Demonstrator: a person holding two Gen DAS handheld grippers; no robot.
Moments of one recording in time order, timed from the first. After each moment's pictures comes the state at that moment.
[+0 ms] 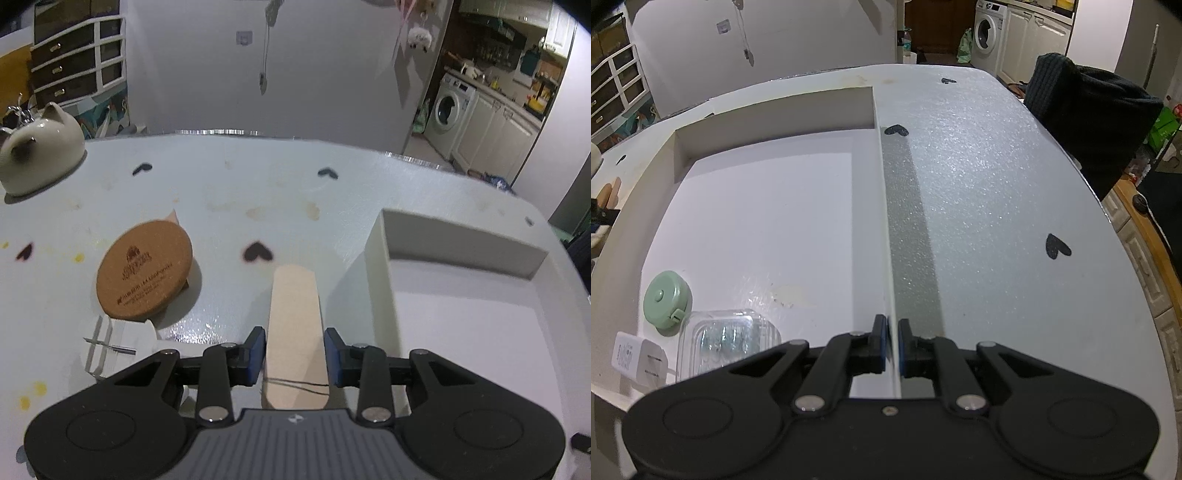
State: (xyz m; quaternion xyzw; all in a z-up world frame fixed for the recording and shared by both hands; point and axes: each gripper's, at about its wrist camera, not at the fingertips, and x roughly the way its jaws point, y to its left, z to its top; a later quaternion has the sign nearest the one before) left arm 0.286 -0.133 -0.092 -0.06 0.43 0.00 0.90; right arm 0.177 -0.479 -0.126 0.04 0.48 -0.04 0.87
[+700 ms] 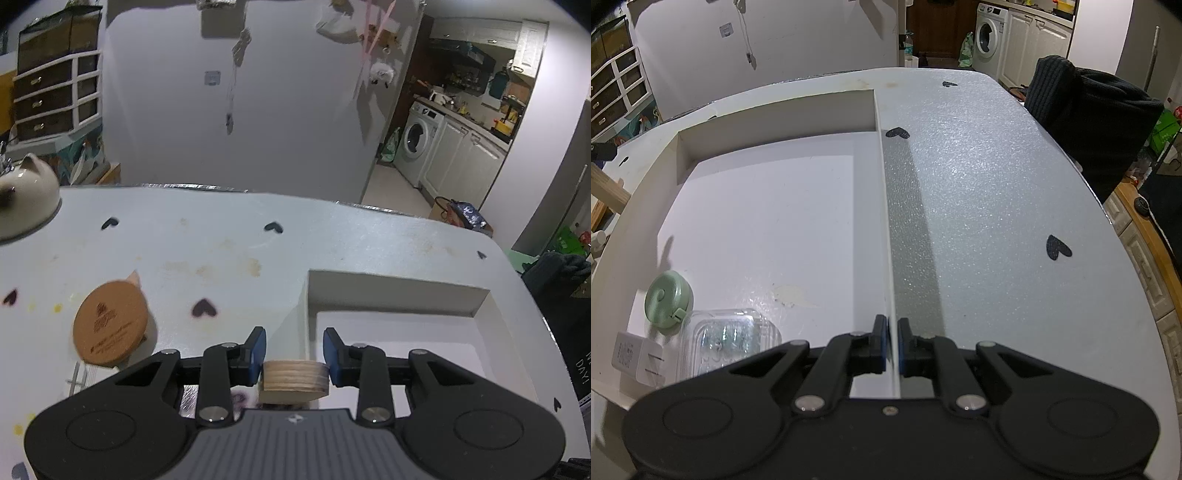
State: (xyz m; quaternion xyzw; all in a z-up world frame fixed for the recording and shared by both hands) left arm 0.284 -0.164 -0.047 -0.07 0.38 -0.04 0.92; right arm 0.174 -0.480 -0.125 0.04 0.48 -0.04 0.88
